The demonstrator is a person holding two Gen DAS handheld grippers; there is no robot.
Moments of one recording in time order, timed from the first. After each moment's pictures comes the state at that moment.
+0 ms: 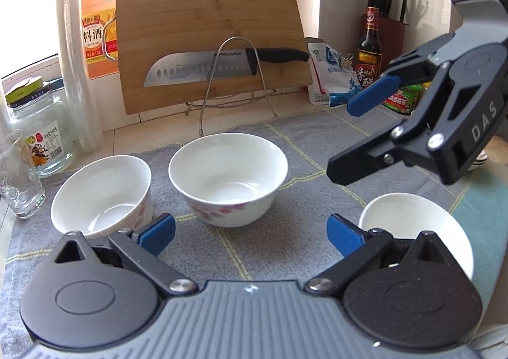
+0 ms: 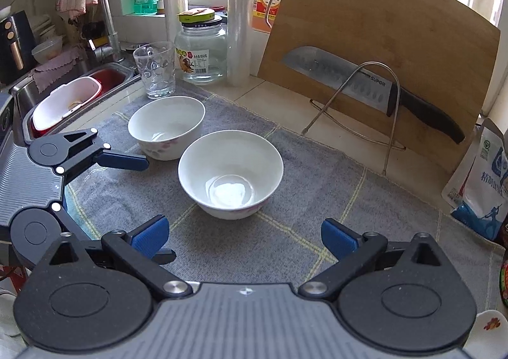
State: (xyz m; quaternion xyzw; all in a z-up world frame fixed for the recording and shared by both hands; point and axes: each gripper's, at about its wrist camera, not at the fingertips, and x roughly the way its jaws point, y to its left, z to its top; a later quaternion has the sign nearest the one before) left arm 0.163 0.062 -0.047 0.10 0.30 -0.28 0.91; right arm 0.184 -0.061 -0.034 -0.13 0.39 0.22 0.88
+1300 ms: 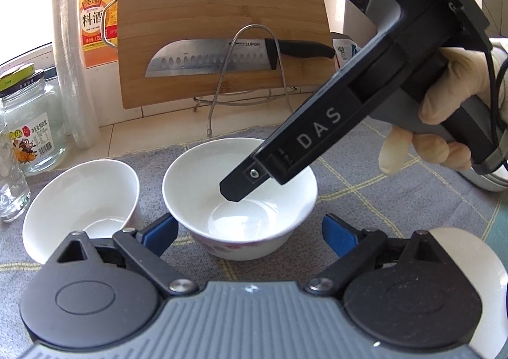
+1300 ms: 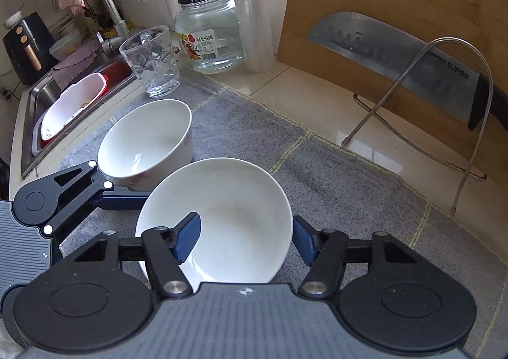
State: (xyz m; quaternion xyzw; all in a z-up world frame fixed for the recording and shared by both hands) left arm 0.202 0.047 -0.065 0.08 0.31 -0.25 0.91; right arm 0.297 -0.042 -0.078 -0.10 0.45 0.31 0.83
